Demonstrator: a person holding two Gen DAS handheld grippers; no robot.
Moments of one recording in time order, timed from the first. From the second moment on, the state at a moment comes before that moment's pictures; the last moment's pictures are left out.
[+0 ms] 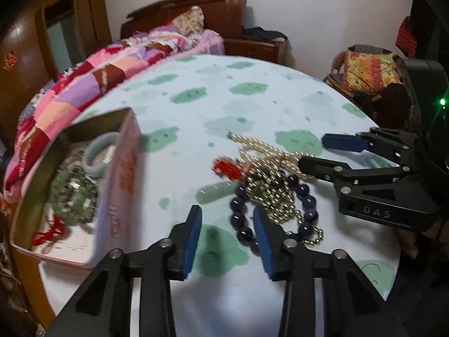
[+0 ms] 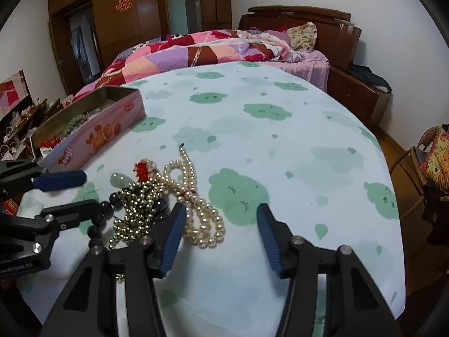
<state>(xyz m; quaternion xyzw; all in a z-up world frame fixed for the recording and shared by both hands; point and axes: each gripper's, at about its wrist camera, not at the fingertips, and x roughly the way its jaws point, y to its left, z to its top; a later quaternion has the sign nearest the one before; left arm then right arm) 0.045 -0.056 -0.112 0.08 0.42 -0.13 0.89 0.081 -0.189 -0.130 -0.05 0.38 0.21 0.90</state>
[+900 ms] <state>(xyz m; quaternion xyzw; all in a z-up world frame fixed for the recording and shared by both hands) 0.020 -0.050 -0.074 0.06 0.34 -0.16 0.93 0.078 -0.195 -0.121 -0.03 0.36 0.22 0.90</state>
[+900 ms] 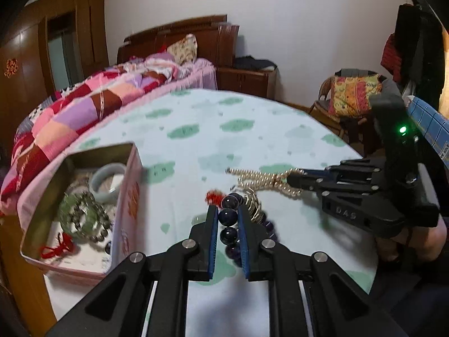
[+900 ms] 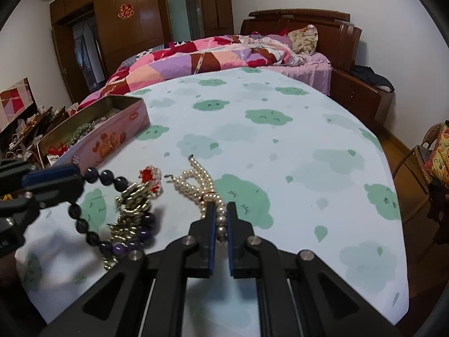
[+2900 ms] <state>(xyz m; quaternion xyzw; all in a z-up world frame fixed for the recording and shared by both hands) 0.030 0.049 0.002 0.00 0.28 -0.07 0.96 0.058 -0.117 0.003 -0.03 0.22 0.32 0.92</state>
